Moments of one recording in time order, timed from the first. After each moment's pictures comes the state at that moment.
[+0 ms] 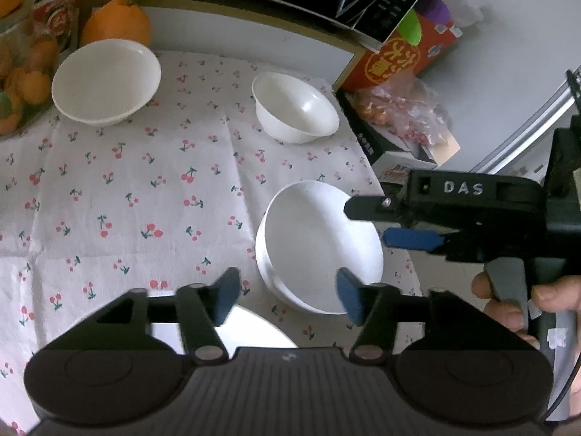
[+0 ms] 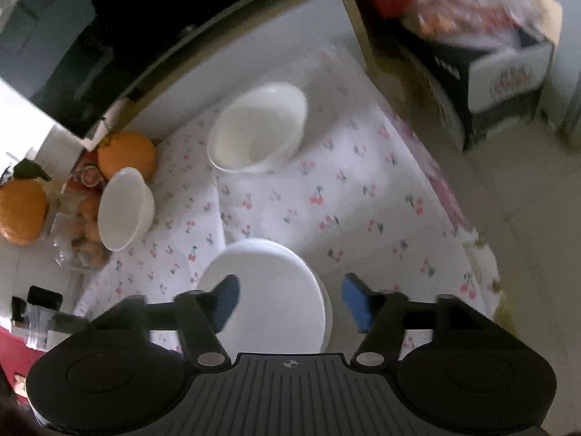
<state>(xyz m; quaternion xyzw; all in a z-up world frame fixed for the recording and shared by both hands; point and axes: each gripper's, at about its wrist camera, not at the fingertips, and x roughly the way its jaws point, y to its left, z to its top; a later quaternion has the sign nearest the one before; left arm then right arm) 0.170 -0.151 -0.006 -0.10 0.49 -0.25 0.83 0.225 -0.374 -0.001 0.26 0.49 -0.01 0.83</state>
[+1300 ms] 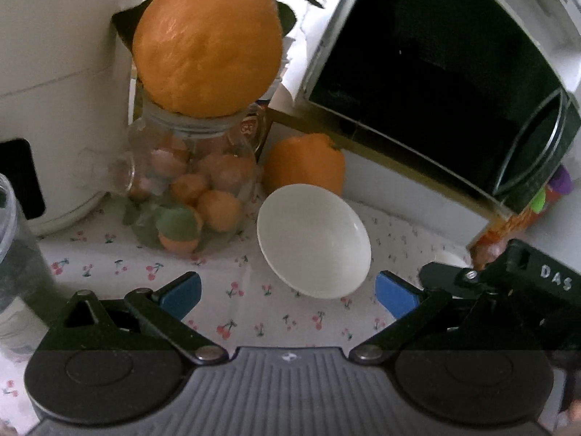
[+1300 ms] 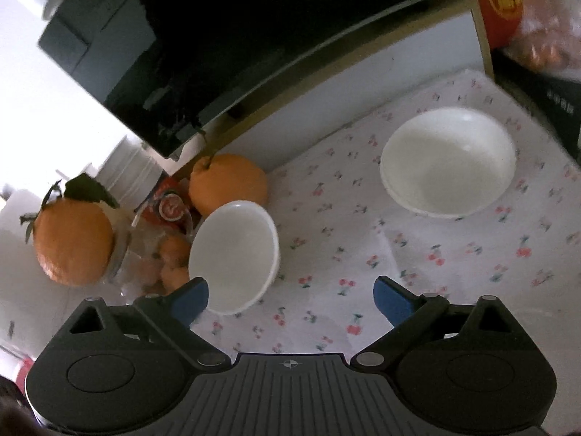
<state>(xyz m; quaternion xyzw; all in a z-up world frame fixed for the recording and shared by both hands) 0.240 -0.034 -0.009 -0.18 0.35 -0.05 0.92 0.312 -0.258 -0.014 0.33 0.41 0.04 0.85</state>
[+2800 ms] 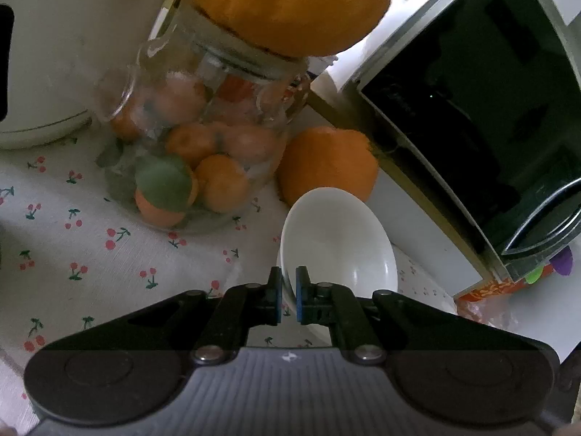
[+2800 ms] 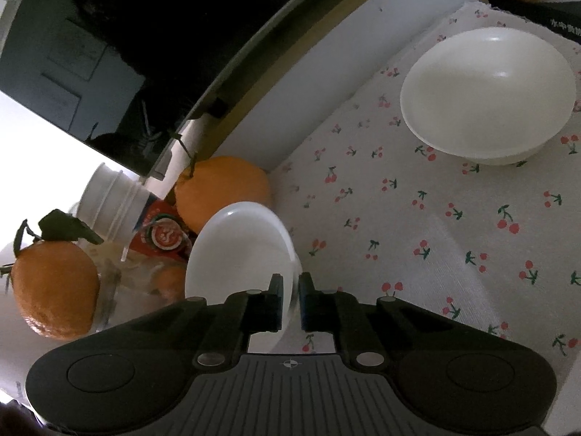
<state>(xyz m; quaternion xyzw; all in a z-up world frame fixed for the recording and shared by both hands) 0.263 -0.025 -0.048 -0.32 0.35 -0.04 0.88 0.338 -0.246 -0.060 0.41 0.38 0.04 0.83</state>
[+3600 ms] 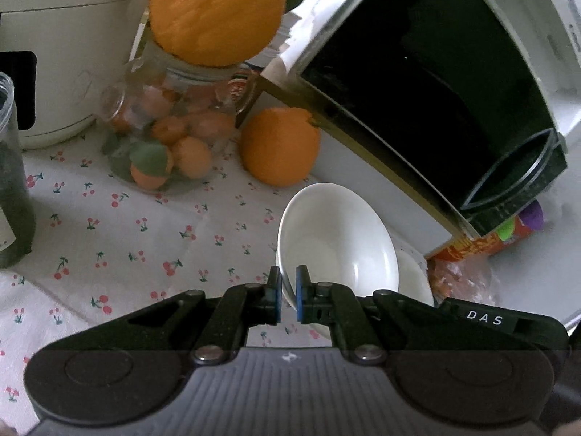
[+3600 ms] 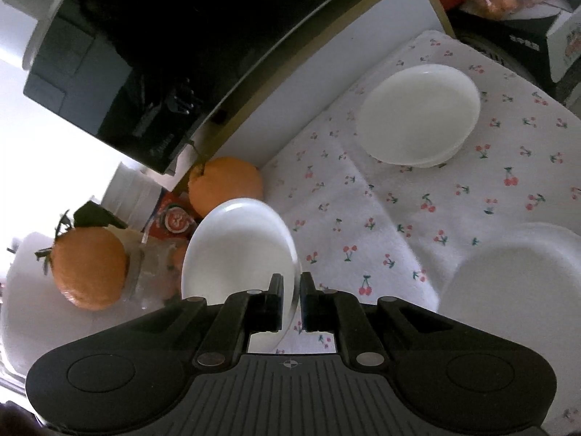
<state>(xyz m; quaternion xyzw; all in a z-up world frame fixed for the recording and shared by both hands) 0.203 -0.053 0.003 -0.28 0.38 -0.07 0.88 0.278 -0.272 -0.009 0.41 0.41 0.02 0.82</state>
